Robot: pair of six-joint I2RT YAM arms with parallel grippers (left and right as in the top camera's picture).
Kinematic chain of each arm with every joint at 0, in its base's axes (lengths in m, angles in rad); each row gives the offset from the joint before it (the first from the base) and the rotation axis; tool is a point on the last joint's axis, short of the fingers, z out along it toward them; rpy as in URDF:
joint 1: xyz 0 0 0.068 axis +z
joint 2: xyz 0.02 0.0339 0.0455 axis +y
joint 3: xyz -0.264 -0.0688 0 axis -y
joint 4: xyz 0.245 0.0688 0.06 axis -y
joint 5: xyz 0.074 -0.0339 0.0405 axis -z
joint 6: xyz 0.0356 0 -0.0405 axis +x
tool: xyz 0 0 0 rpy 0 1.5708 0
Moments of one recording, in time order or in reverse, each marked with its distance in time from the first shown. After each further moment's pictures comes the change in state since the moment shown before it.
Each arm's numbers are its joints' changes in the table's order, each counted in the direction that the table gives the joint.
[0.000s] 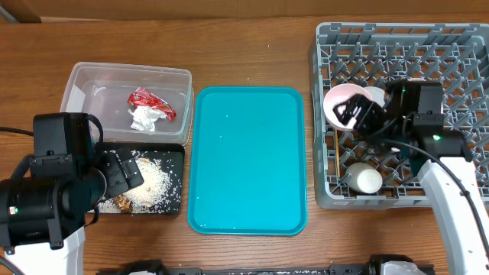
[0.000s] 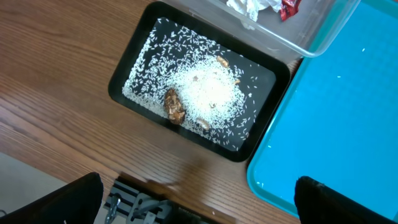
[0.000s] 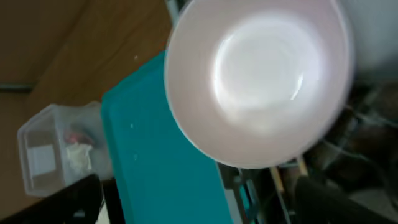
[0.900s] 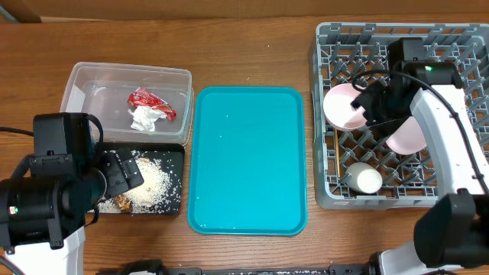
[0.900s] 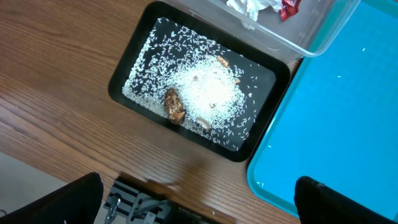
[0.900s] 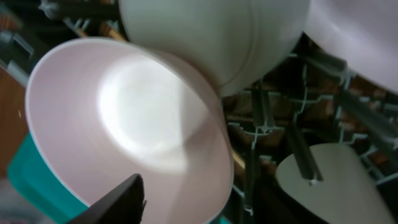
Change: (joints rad) left arm 0.000 0.000 -0.001 0.000 0.000 0.000; right arm 0.014 0.423 0.443 -0.428 0.271 0.211
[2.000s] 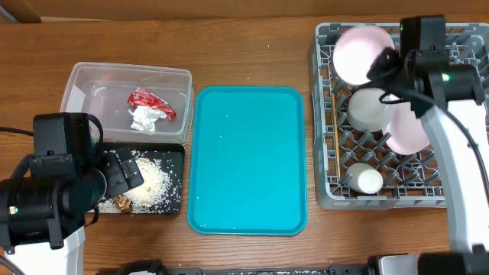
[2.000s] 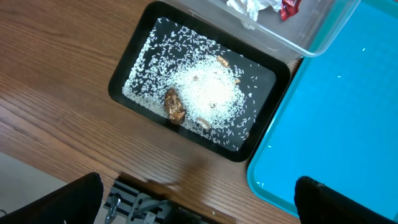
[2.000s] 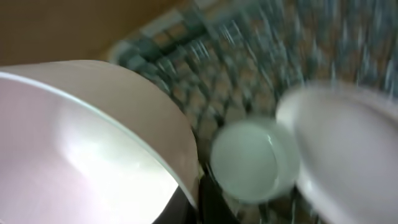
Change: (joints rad) left arm 0.000 0.000 0.000 0.000 0.000 0.000; right arm 0.091 -0.173 0.122 0.239 0.296 -0.306
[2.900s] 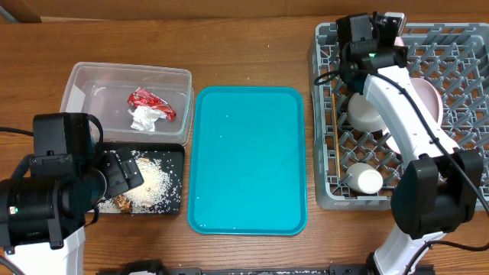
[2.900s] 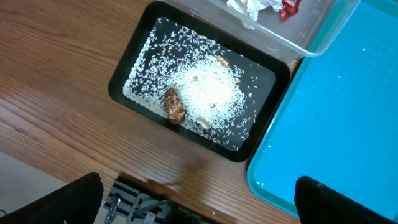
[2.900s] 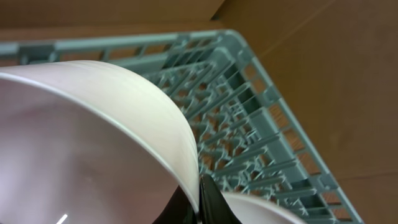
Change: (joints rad) left arm 0.000 0.000 0.000 0.000 0.000 0.000; right arm 0.105 0.371 0.012 0.217 0.819 -0.205
